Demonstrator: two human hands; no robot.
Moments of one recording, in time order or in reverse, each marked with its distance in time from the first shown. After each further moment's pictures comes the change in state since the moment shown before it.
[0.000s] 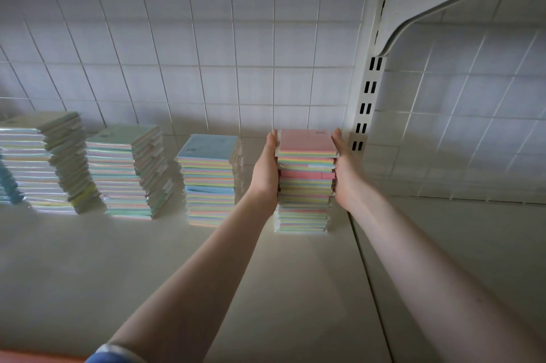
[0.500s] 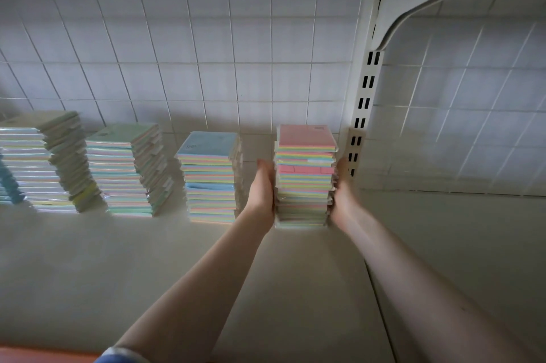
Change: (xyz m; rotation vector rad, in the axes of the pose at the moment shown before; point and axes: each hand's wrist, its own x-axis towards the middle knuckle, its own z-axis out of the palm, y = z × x) left_hand 0.001 -0.034 -0.020 0.029 0.127 -0.126; right_hand -0.007 0.047 -0.011 0.061 0.129 0.039
